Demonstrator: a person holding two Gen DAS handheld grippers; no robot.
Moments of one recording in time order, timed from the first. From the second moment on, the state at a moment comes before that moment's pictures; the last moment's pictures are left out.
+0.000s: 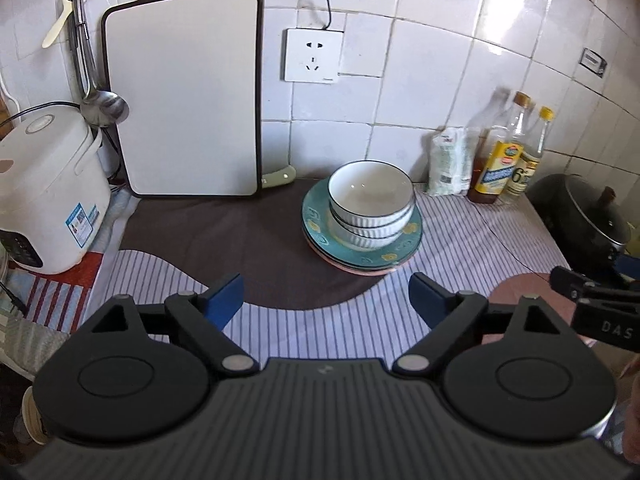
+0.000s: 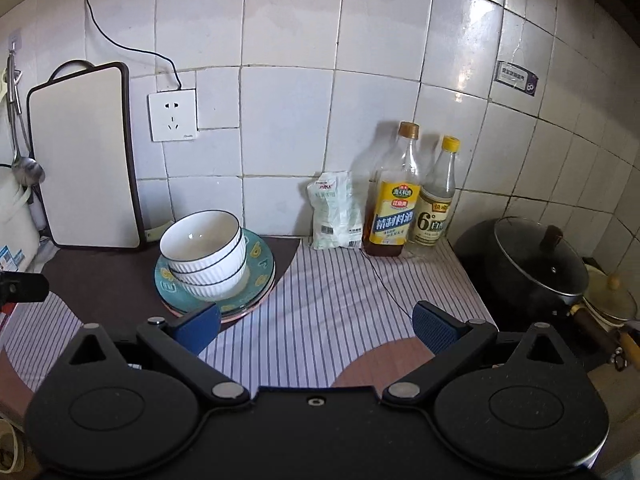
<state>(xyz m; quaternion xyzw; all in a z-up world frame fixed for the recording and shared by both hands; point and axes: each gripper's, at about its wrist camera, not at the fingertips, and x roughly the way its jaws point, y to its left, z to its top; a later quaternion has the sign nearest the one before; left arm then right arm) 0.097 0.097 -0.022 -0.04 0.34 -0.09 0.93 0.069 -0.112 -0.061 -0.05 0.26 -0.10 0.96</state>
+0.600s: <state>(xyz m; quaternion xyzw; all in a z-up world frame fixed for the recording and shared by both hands) 0.071 0.091 -0.042 0.00 0.35 -0.09 0.93 0.029 -0.097 -0.074 -0.02 0.23 -0.09 0.97</state>
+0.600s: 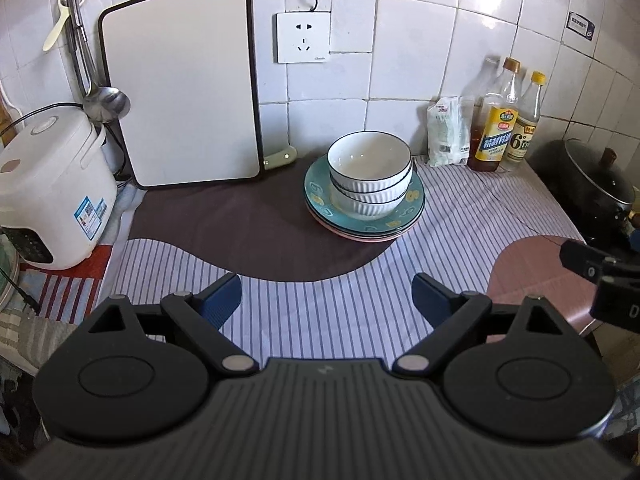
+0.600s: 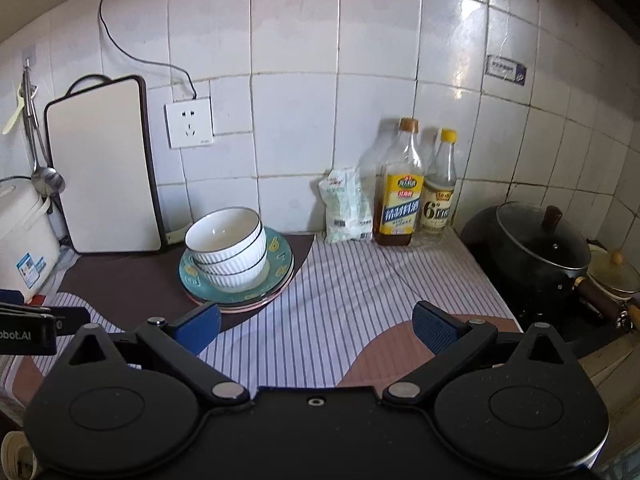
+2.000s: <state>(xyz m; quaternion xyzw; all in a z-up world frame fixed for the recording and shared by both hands) 0.047 0.079 -0.068 0.01 0.31 -0.09 0.95 0.009 -0.099 -0.101 -0.01 0.21 -0.09 0.97</state>
